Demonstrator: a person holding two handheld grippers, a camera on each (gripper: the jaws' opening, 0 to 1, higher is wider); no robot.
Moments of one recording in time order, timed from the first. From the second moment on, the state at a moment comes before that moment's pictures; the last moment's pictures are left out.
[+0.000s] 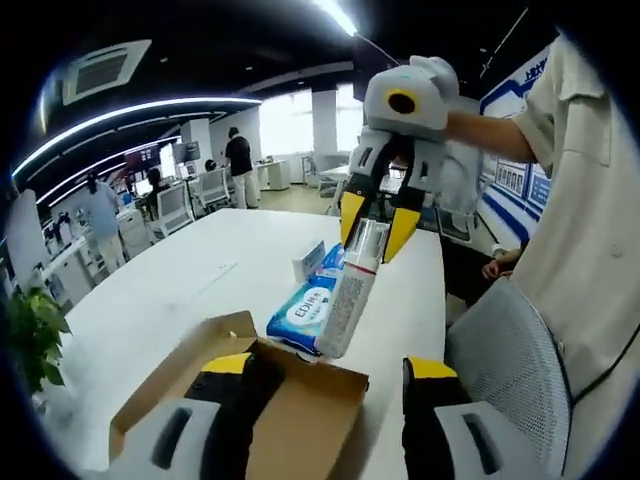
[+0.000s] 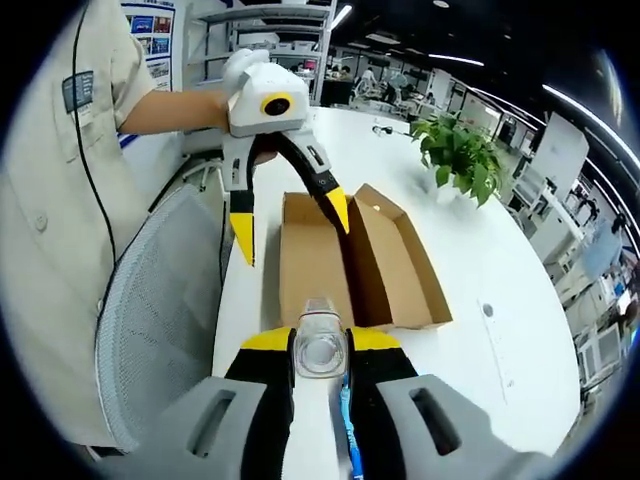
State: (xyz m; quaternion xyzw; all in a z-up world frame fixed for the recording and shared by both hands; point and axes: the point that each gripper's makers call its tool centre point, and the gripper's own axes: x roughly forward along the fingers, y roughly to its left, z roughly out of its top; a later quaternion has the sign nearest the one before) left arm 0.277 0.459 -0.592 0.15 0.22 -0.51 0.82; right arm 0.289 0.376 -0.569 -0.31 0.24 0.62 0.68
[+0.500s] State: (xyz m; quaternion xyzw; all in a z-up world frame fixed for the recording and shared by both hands) left arm 0.274 0.499 -0.597 0.14 0.24 -0.46 0.84; right arm 0.320 0.361 -0.571 -0.34 0.25 0.60 0.68
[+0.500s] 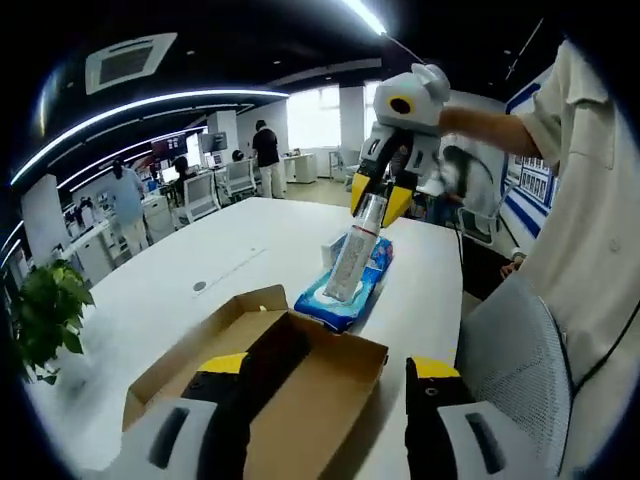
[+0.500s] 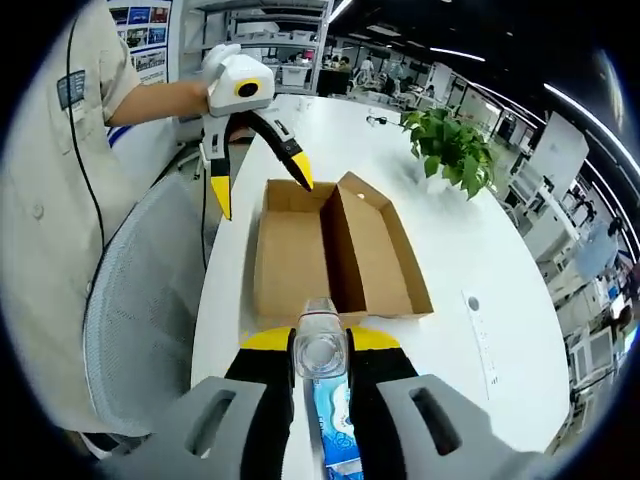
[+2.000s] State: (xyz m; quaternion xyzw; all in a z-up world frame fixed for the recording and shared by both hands) left arm 0.269 0.597 -0.594 0.08 0.24 -0.31 0.91; right arm 0.424 0.308 -0.616 -0.42 0.32 0.54 0.66
